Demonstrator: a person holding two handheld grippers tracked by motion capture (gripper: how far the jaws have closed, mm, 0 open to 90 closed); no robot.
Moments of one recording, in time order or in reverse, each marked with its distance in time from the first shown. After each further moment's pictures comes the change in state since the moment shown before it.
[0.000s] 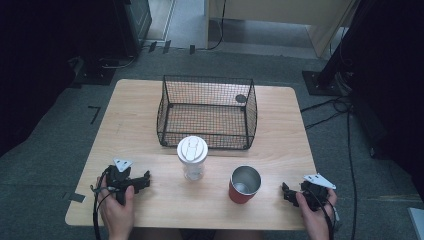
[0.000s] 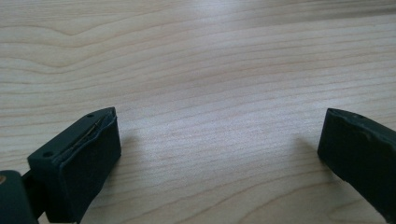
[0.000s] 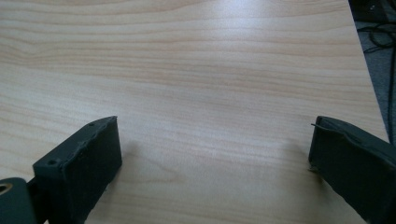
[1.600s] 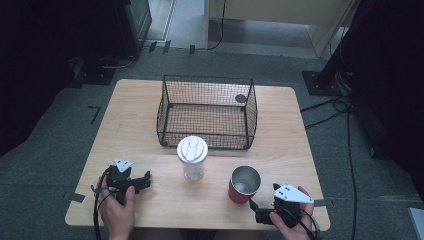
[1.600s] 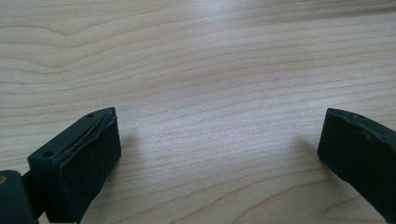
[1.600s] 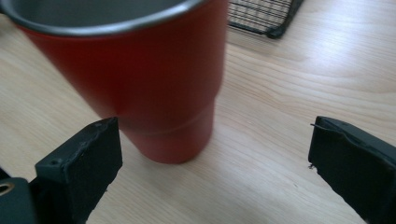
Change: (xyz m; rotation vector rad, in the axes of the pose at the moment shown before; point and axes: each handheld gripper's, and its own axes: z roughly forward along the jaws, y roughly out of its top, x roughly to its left) left arm -0.001 0.000 0.000 0.001 -0.004 0.005; right arm 0.103 0.014 -0.069 -0.098 0.360 -0.212
